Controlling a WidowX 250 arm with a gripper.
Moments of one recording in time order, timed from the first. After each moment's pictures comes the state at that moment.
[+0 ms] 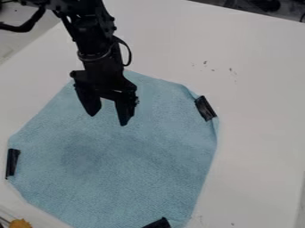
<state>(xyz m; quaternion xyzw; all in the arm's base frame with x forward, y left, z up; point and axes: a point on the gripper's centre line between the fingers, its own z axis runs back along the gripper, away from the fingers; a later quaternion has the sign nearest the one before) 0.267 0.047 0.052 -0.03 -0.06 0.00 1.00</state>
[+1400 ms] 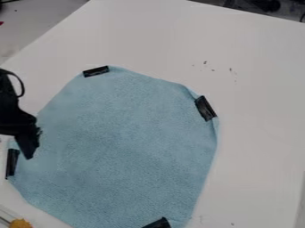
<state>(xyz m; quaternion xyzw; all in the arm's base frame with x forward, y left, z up) 0.154 0.146 0.039 0.03 -0.04 0.17 0.98</state>
